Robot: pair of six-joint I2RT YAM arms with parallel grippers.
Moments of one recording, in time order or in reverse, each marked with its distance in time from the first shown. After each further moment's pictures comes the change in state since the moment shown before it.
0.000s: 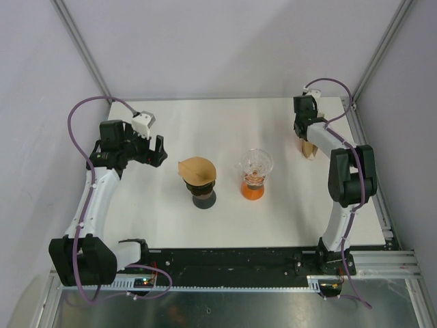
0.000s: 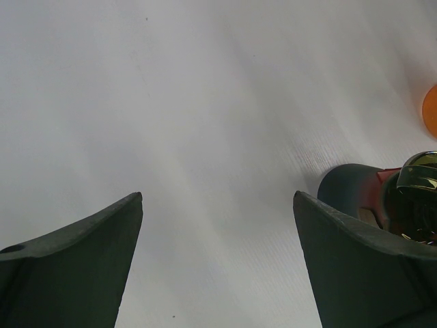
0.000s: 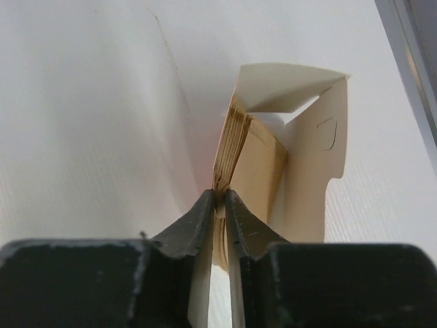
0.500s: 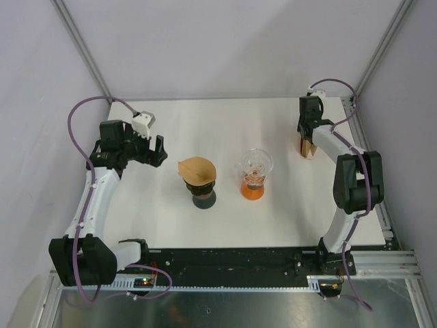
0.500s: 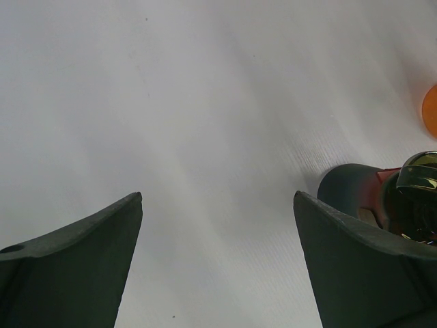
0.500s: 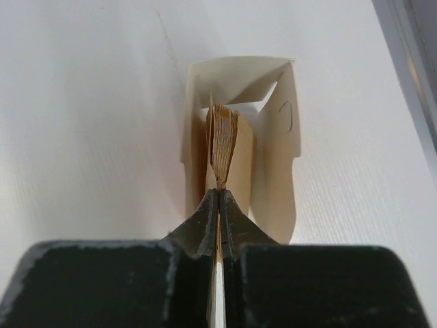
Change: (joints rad) left arm 0.000 0.000 0.000 0.000 0.001 0.000; right arm -0.021 -0.077 -0.060 -0.002 -0.049 -0.003
